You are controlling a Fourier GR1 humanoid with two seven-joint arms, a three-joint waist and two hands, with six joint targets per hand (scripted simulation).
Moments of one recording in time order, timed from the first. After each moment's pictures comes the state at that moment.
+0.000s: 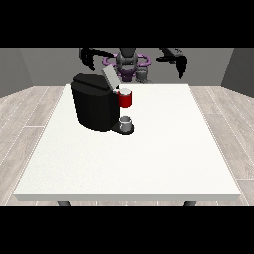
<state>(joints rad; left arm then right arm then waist) -0.28 0.02 0.22 -1.24 -0.06 -0.27 -0.11 -0.38 -0.17 -0.07 -1.34 -0.06 0.05 0.02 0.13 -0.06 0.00</state>
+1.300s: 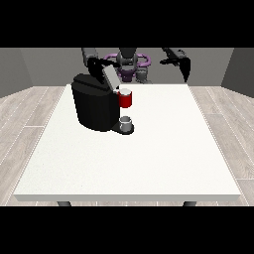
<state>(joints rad) -0.25 0.11 0.20 -1.35 0.03 -0.23 -0.09 -0.64 -0.15 -0.08 -1.08 0.01 0.06 -0.05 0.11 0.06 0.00</state>
